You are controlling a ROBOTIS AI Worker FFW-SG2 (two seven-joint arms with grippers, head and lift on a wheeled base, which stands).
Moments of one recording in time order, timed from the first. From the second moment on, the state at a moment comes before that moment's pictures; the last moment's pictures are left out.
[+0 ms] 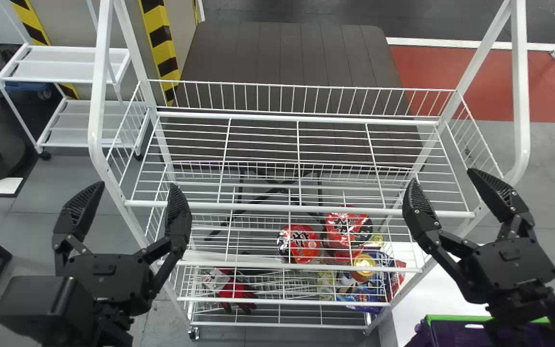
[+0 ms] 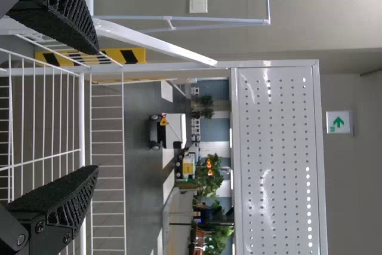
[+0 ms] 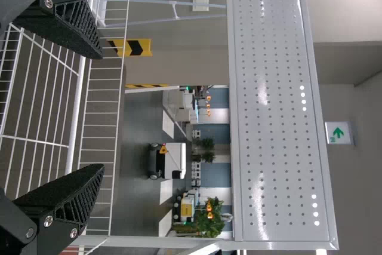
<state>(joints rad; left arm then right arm) 0.77 0.01 -0.12 -2.23 -0.12 -0.13 0.11 0.72 -0.19 -0.04 -2.20 -0.19 -0.15 0.16</state>
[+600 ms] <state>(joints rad) 0.77 0.01 -0.13 -2.23 -0.13 -0.13 0.12 0.72 -0.20 -0.07 -2.22 -0.23 -0.09 0.18</state>
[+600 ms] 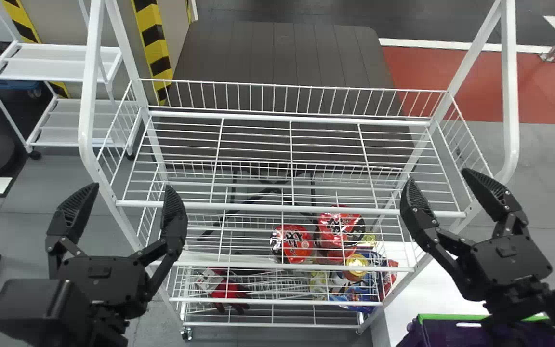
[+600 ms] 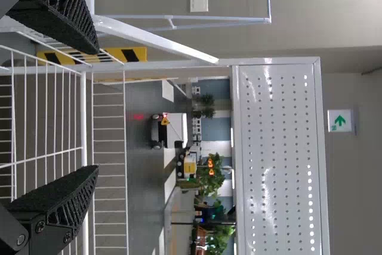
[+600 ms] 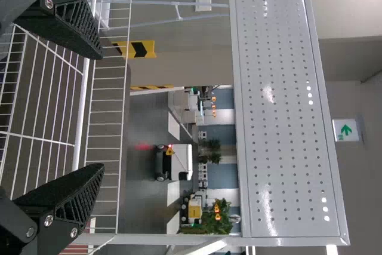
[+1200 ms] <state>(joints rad) 0.77 0.01 -0.13 -2.23 -0.13 -0.11 0.12 0.72 -0.20 -0.07 -2.23 -0.24 -0.09 0.19</state>
